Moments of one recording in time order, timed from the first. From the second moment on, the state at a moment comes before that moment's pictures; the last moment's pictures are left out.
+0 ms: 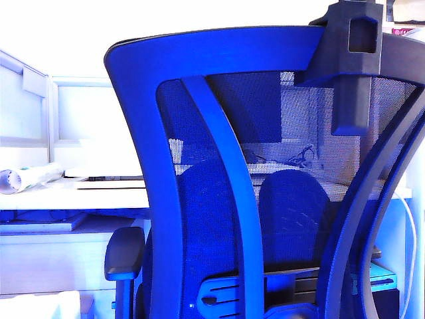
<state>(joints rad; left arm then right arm) -0.04 0.00 0.01 0.15 0.35 0.00 0.12 0.30 0.42 -0.36 0.09 0.10</state>
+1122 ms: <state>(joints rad) -0.04 0.00 0.01 -0.16 0.00 0.03 0.01 0.26 0.11 -0.29 -0.03 0.13</state>
